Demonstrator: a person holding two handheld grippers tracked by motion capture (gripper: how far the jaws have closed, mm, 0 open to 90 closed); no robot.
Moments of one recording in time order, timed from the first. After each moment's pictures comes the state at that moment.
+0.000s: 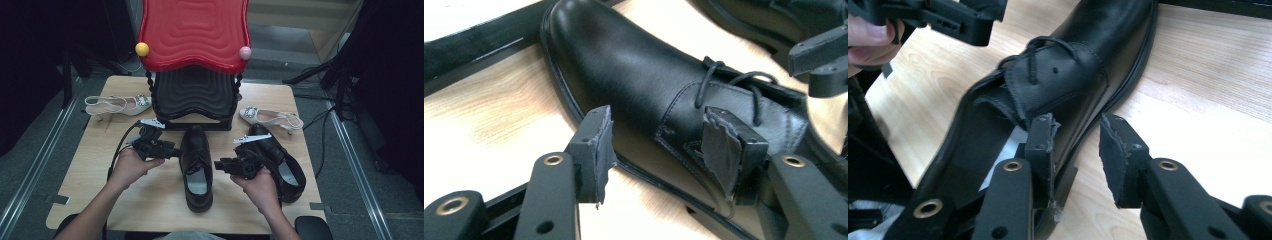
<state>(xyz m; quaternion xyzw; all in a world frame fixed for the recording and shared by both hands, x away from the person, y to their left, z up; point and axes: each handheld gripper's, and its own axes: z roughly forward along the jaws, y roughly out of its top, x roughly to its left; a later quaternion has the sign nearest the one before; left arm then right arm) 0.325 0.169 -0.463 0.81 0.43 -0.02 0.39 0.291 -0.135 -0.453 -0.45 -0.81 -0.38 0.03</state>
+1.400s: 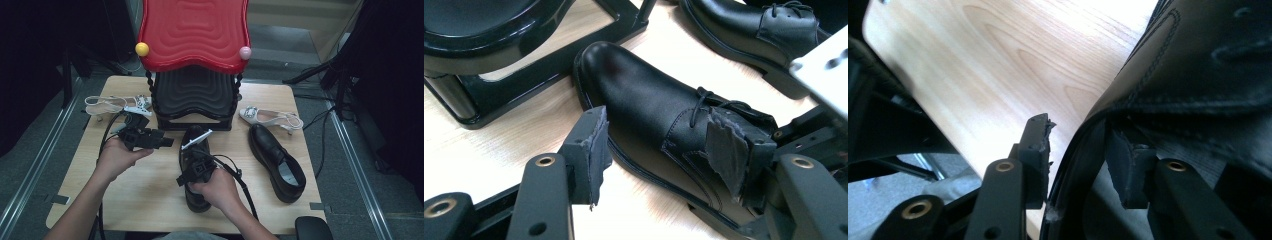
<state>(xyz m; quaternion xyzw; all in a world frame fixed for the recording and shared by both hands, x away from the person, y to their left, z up) 0.325 0.195 -0.423 0.81 0.43 0.01 0.41 0.288 -0.016 -0.463 -0.44 -0.86 -0.22 0.12</state>
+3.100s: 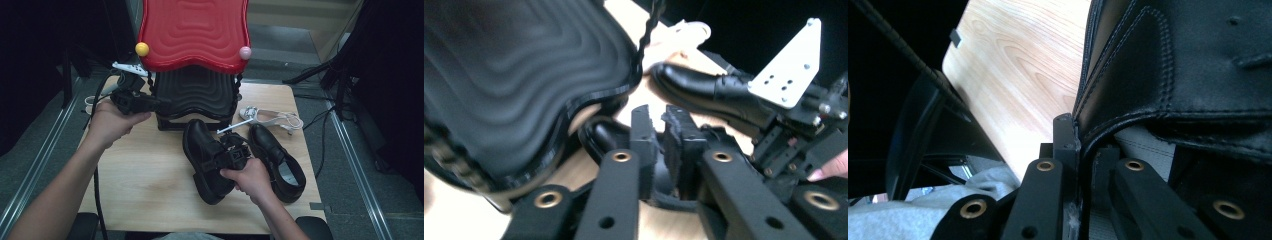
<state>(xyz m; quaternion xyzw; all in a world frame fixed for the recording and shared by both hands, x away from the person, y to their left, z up) 0.351 0.191 -0.317 0.81 0.37 0.04 0.45 0.309 -0.101 -0.425 -0.44 -0.82 -0.31 0.18</state>
